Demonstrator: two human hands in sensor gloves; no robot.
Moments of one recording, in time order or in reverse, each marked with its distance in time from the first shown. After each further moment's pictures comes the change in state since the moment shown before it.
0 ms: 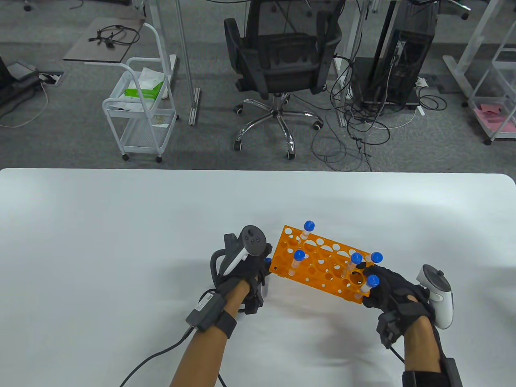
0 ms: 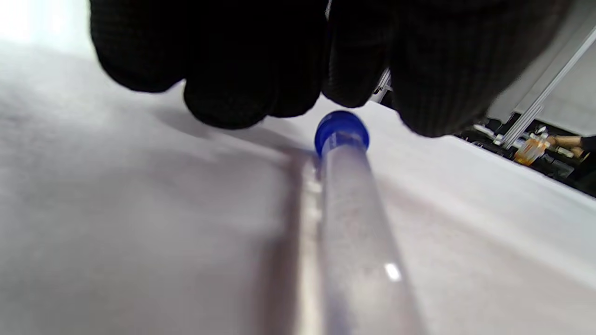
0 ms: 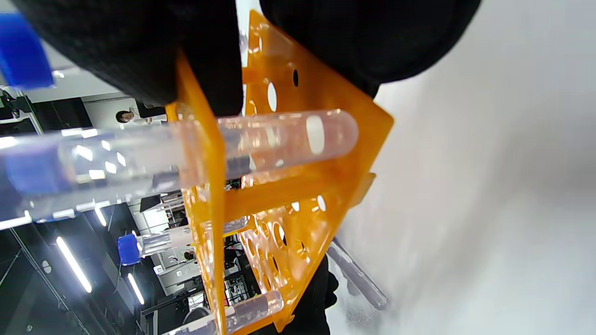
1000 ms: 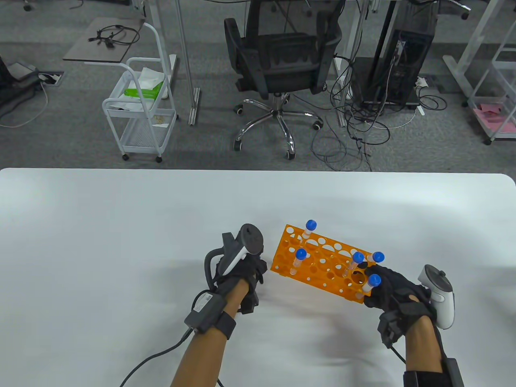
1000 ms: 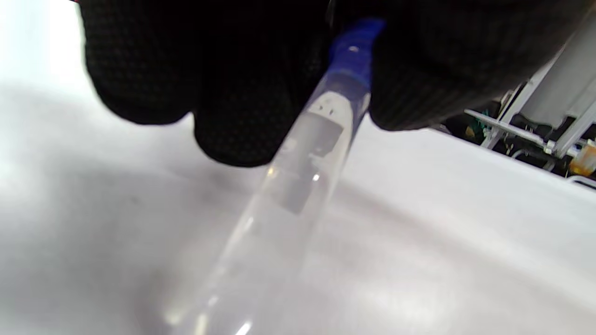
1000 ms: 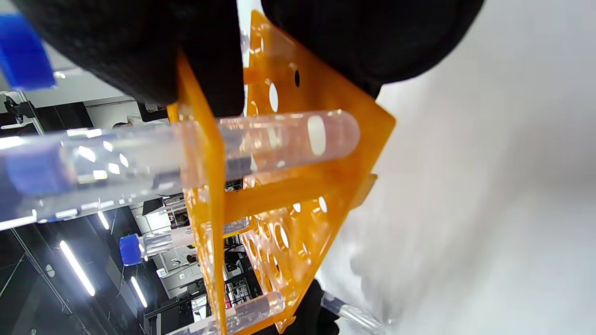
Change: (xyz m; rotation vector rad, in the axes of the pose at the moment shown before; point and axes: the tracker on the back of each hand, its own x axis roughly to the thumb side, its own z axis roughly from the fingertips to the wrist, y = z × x) left_hand -0.014 0.031 0.020 0.056 0.106 0.019; right_hand 0.001 -0.003 0.002 -0.008 -0.006 -0.010
